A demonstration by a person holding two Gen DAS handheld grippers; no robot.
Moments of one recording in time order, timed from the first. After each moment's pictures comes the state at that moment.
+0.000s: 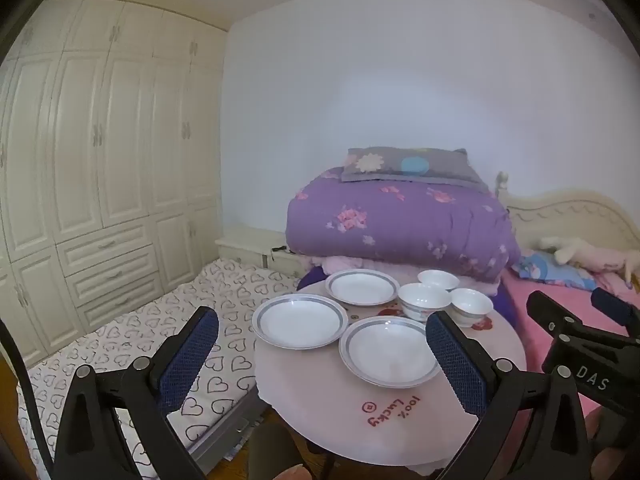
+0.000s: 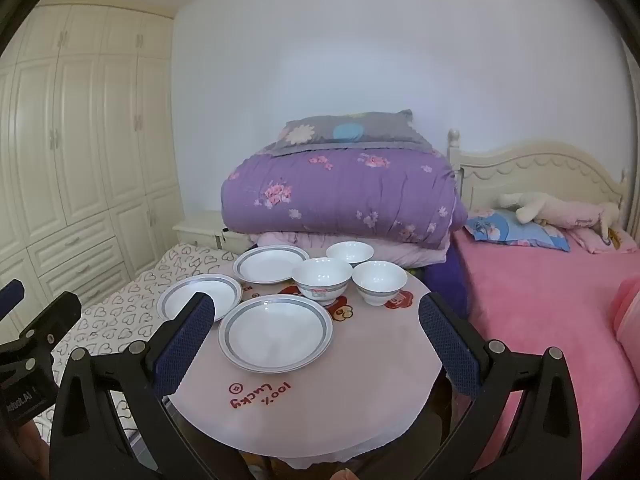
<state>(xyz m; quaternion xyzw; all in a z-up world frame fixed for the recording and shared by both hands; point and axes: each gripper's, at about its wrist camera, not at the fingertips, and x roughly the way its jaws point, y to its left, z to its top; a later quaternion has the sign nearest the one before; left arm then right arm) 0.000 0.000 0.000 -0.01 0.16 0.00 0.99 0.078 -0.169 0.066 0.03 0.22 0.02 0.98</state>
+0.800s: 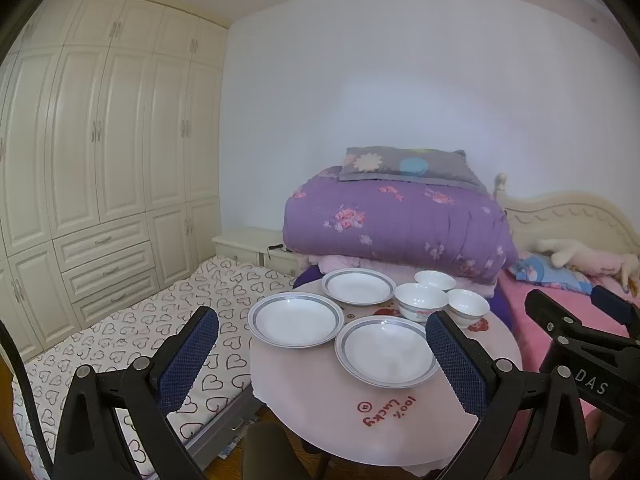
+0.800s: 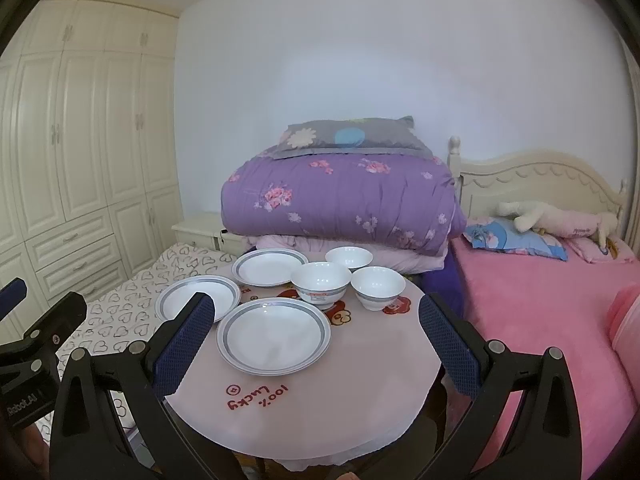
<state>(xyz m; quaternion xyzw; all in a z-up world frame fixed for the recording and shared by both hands) -0.003 0.001 0.003 -0.02 0.16 0.00 0.99 0.076 -0.166 0.071 0.01 0.21 0.02 0.98</state>
